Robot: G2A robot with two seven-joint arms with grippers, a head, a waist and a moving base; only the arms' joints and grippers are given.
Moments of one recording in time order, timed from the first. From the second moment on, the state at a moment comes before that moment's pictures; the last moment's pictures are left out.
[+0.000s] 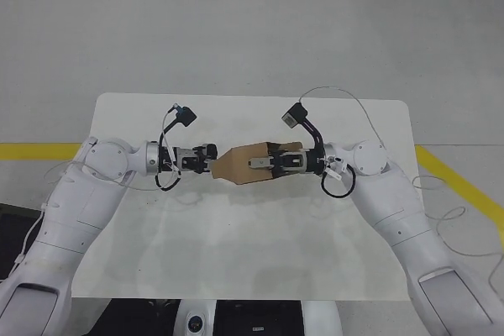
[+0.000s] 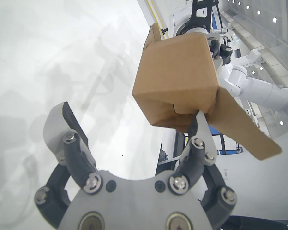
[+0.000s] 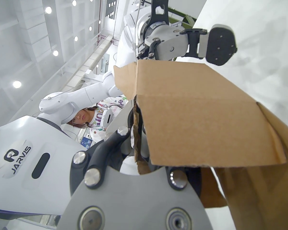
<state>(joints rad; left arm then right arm) 0.77 -0.99 -1.06 -1.26 -0.16 -0.56 -1.13 -0.67 -1.29 0.96 -1.05 0.50 -0.50 1.27</state>
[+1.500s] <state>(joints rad) 0.76 -0.98 -1.06 -1.26 -0.03 -0.46 -1.05 -0.74 -1.25 1.02 -1.24 0.28 -0.38 1.12</state>
